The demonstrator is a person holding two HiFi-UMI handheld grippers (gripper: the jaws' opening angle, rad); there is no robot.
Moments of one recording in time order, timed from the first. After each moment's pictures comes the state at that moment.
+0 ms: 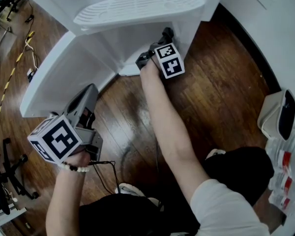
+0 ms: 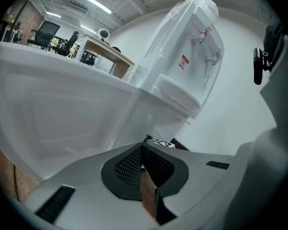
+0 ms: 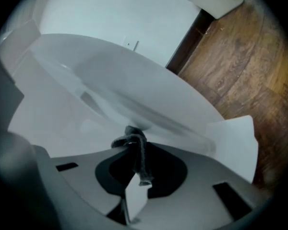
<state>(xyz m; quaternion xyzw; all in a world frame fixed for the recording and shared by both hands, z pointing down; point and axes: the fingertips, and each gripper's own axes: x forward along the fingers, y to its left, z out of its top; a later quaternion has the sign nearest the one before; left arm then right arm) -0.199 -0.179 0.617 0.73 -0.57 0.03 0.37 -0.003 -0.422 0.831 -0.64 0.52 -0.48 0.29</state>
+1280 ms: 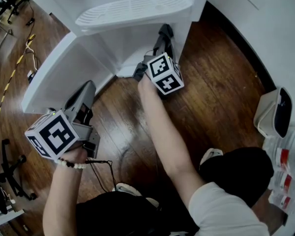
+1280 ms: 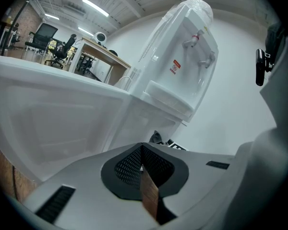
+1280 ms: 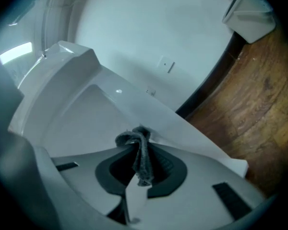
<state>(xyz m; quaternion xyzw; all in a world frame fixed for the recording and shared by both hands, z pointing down) -0.188 -0.175 0.596 0.74 -0.57 0.02 0.35 0.003 -0.371 0.724 -0.62 0.64 -0.35 0.29</state>
